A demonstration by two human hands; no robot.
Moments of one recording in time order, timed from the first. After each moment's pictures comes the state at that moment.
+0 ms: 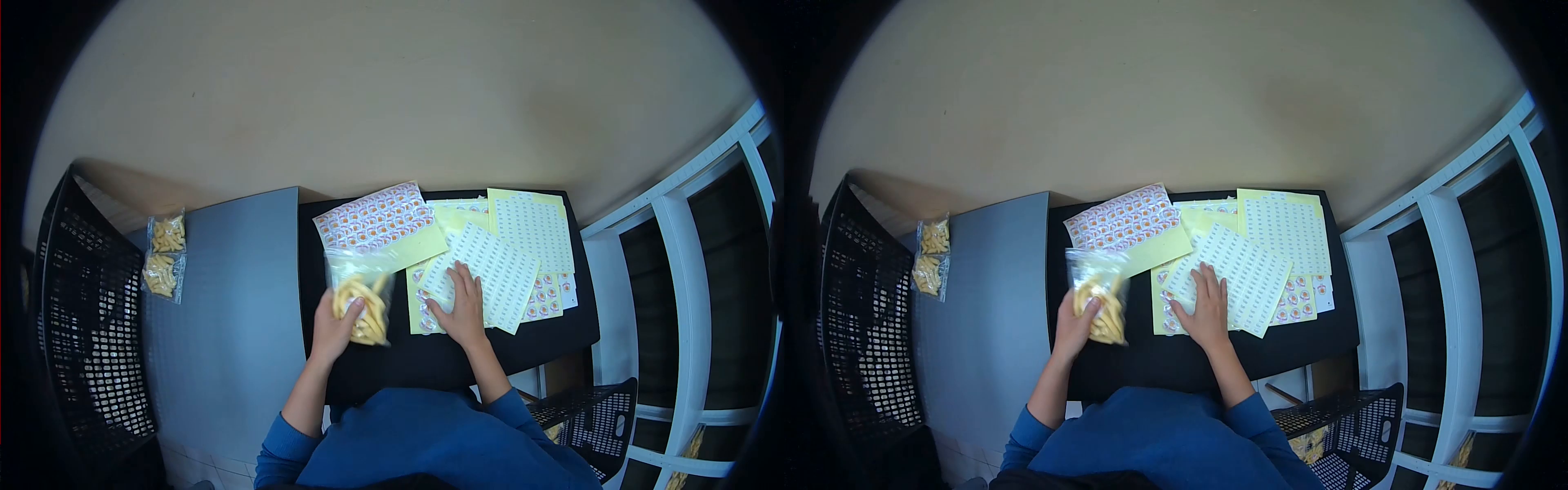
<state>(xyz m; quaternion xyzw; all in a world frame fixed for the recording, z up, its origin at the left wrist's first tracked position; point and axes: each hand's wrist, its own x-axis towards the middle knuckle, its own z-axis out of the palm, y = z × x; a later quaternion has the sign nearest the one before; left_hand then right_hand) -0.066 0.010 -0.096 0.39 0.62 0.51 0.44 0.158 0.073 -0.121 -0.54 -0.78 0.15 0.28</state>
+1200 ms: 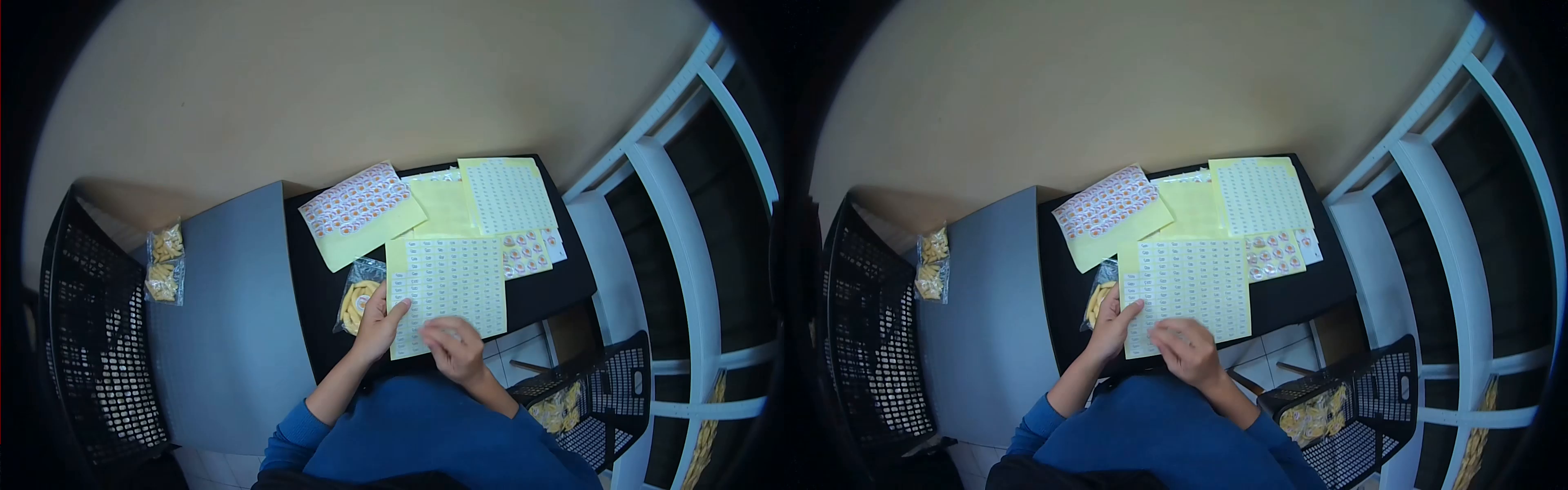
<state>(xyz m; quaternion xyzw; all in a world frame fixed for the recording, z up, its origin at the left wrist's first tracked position) 0.008 -0.020 -0.070 0.36 0.39 0.52 0.66 0.160 -0.041 -0.056 -0.34 -0.80 0.16 0.47</state>
